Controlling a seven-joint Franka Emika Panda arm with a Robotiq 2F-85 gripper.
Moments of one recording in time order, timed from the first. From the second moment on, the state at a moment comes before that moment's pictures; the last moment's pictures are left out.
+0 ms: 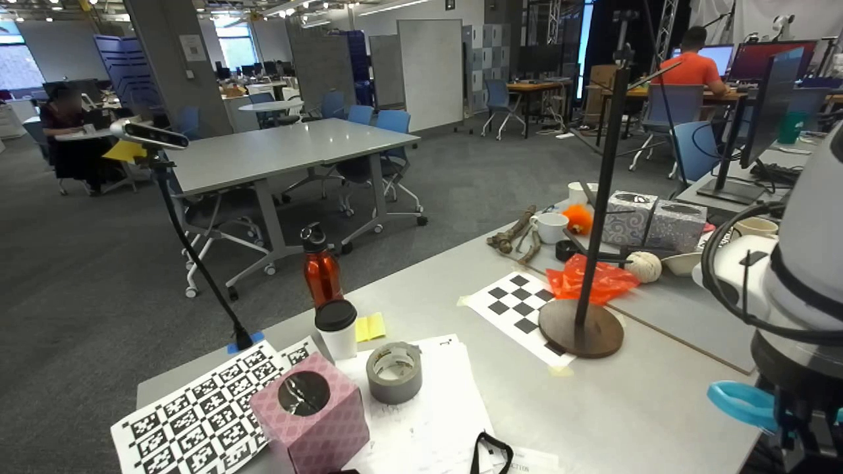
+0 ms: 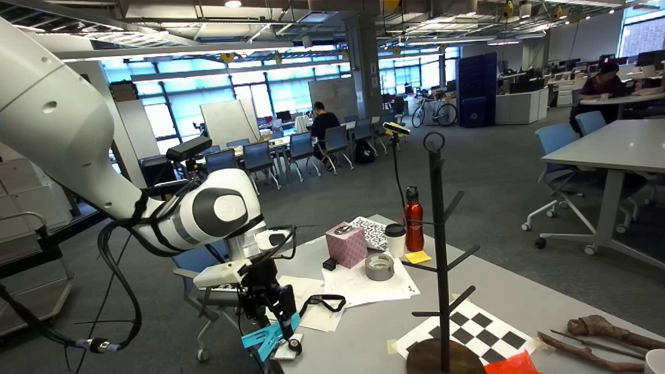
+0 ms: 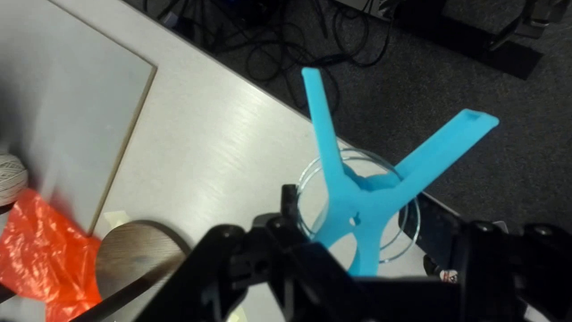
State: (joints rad) arm 0.25 -0.02 0.03 -2.57 -0.50 2.35 0.22
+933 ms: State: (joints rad) arm 0.19 -0.08 0.08 -2.53 -0.55 2.33 0.23
